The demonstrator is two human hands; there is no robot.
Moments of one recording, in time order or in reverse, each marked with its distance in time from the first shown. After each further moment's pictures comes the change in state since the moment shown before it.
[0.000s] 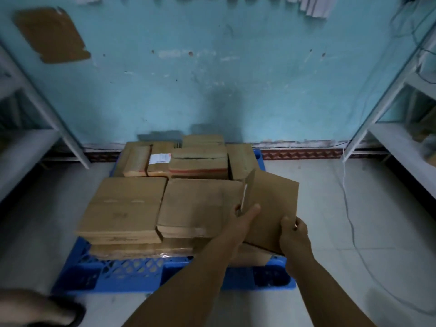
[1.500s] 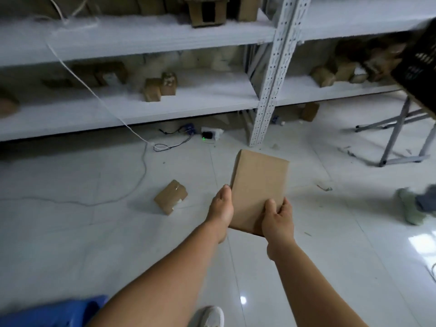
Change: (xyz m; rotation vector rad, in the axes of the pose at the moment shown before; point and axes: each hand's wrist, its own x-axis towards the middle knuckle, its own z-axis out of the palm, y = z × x) left_hand -0.259 -0.354 0.479 1.093 -1.128 -0.080; right_hand -0.258 0.335 -0.432 0.844 1.487 0.383
